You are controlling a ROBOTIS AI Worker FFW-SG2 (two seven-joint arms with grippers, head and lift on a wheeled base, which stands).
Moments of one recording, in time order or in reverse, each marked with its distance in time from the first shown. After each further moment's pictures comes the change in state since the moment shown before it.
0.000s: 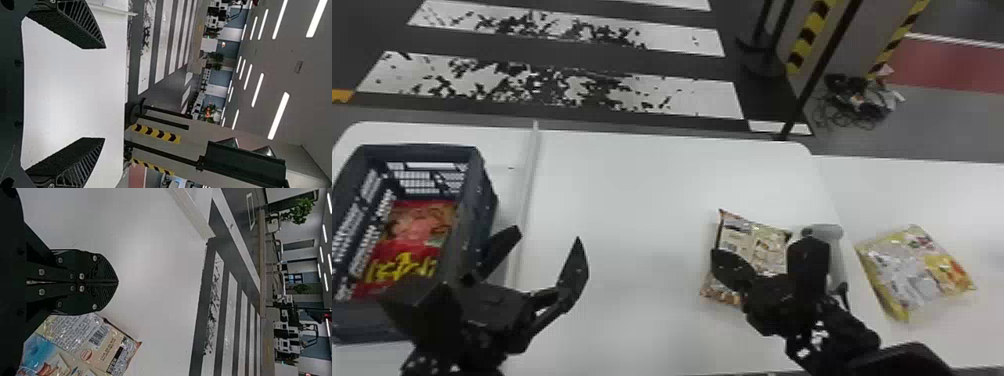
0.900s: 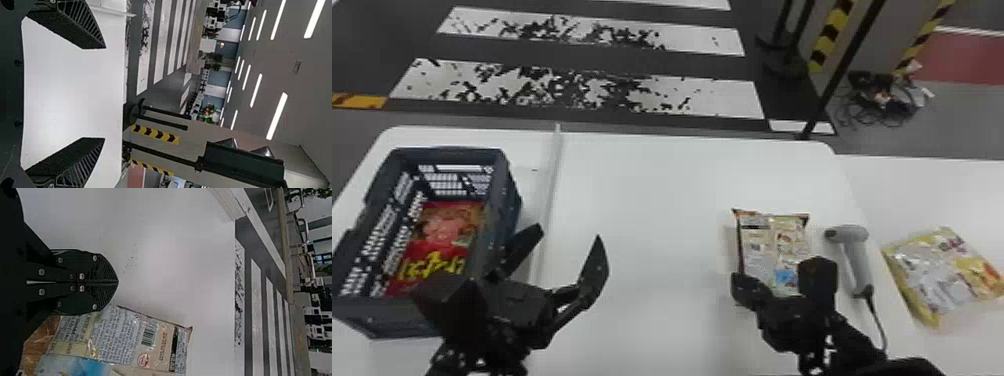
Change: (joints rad) left arm -0.007 0.000 0.003 0.003 0.004 -0.002 -0.001; right arm -0.052 0.046 -0.014 0.197 0.003 -0.018 -0.009
